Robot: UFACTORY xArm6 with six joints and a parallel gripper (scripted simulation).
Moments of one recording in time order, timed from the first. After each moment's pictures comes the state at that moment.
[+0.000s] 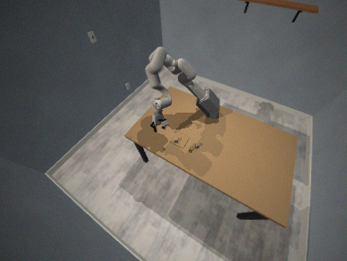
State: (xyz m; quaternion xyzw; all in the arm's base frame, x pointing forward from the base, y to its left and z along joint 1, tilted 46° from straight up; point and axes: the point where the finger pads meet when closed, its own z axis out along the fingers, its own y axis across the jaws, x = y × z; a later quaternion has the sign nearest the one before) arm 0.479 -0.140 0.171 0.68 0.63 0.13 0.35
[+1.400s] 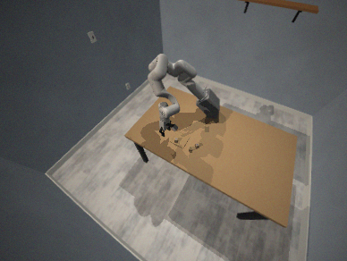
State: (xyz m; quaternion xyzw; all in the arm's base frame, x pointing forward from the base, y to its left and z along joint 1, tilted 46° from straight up) arm 0.482 -0.081 0.130 0.61 0.71 -0.03 0.36
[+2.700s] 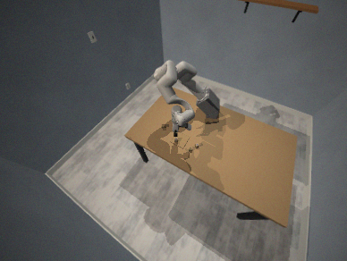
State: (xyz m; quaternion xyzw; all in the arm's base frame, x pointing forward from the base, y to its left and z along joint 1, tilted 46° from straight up) arm 0.443 -0.002 0.088 0.50 0.77 -0.23 0.32
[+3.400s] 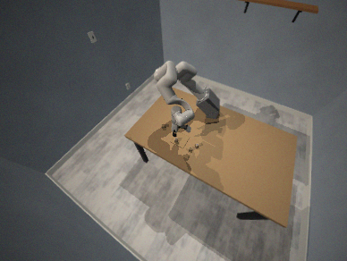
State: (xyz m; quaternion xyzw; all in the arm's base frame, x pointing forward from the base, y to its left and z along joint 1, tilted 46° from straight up) arm 0.444 -0.004 0.086 0.57 0.73 -0.20 0.33
